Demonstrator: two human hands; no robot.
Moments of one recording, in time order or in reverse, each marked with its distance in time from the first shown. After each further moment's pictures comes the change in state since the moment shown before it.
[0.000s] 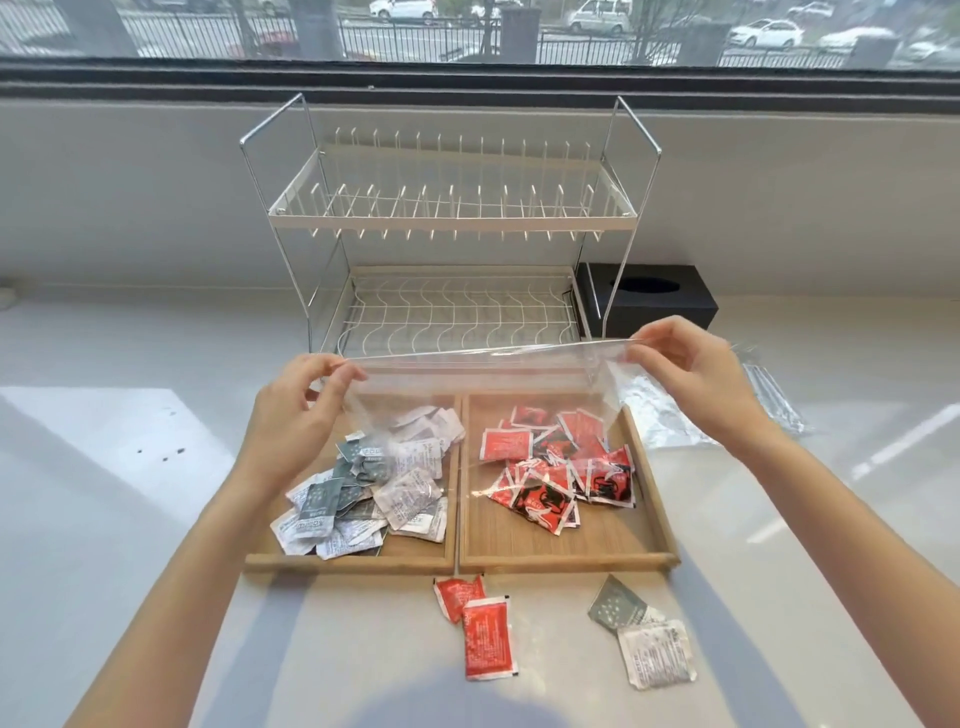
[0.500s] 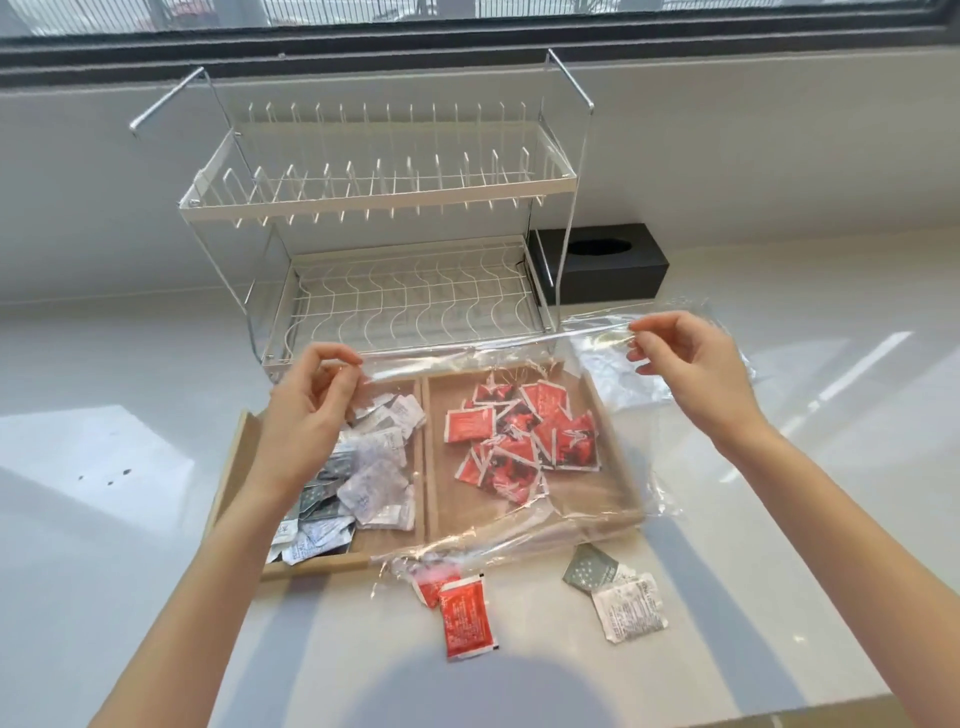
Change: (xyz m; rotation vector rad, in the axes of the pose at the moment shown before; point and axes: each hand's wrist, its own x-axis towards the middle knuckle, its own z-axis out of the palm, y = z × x) left_hand -0.004 0.024 0.043 -0.307 -0.104 -0.024; right_hand -0.029 0.019 -0.017 0.180 0.180 0.139
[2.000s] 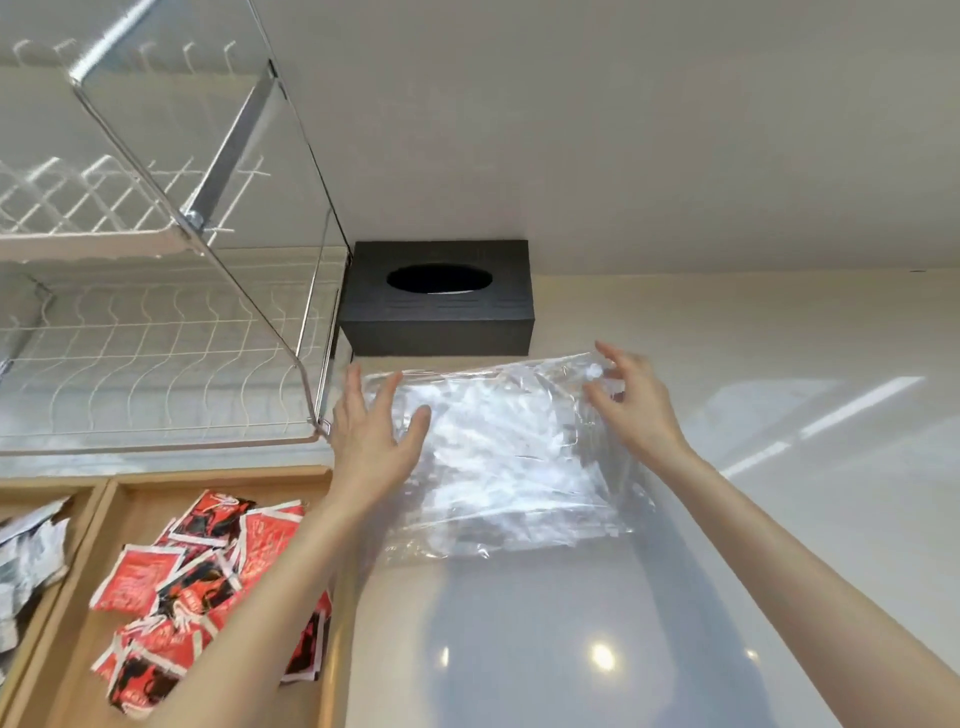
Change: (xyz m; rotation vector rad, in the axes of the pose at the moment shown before) left_hand 0.147 -0.053 0.355 0.566 -0.076 -0.347; right_hand 0.231 0.233 -0.139 -0.391 -0.225 0.194
